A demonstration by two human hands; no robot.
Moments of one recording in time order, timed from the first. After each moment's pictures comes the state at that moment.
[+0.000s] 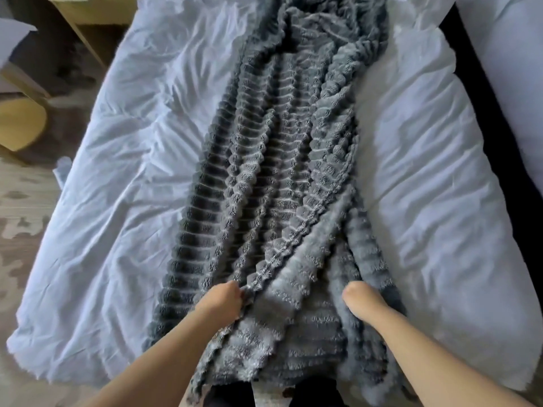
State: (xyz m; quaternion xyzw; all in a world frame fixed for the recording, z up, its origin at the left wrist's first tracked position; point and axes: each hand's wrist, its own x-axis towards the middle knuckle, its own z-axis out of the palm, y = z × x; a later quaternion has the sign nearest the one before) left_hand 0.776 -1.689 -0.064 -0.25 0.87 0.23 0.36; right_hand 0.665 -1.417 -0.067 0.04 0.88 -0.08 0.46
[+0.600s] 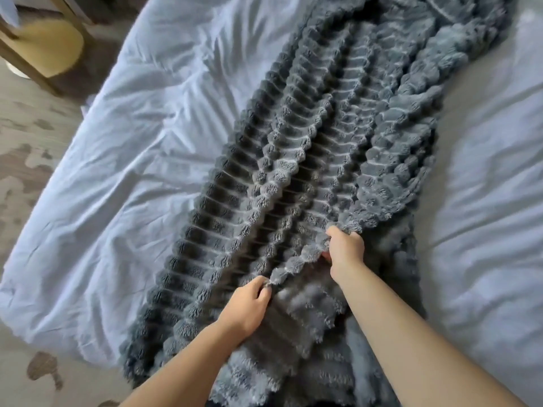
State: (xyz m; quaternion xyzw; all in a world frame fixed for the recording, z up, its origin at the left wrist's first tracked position) left_hand 0.723 -1.671 -0.111 -0.36 0.78 0.46 0.22; right_hand 0.538 -1.577 -0.103 0.33 0.74 -0.51 0.30
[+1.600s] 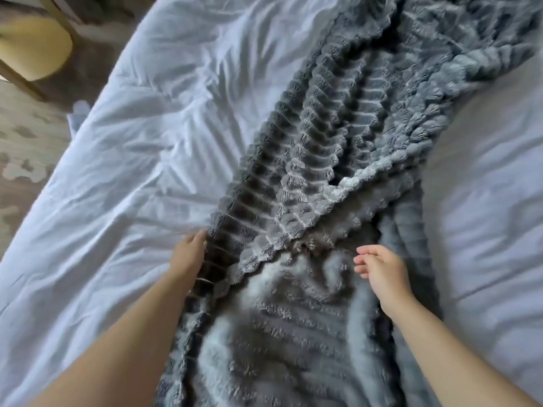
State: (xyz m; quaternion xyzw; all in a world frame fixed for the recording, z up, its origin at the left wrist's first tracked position) left_hand 0.627 -1.869 -0.144 -0.64 0.56 0.53 0.08; right_hand 0.455 -1.579 -0.117 0.12 0.86 -0.41 0.29
